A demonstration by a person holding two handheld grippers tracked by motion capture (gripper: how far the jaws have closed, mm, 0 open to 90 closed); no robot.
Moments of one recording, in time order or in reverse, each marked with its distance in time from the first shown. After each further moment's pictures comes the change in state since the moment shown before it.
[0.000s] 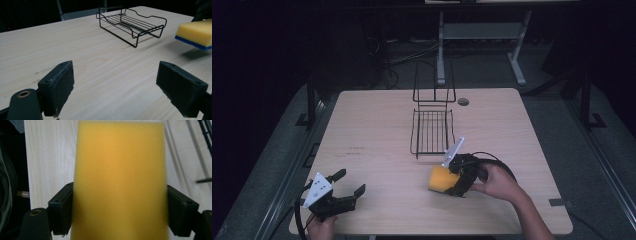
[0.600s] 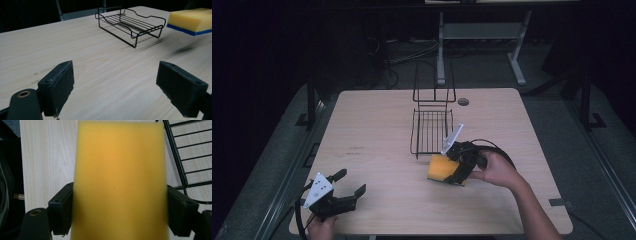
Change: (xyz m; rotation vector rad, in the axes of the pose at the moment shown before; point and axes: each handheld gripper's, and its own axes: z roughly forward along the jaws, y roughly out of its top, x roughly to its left) left arm -0.001 0.000 0.000 0.000 -0.006 0.005; right arm -0.021 0.017 -0.017 -0.001 -0.006 -0.012
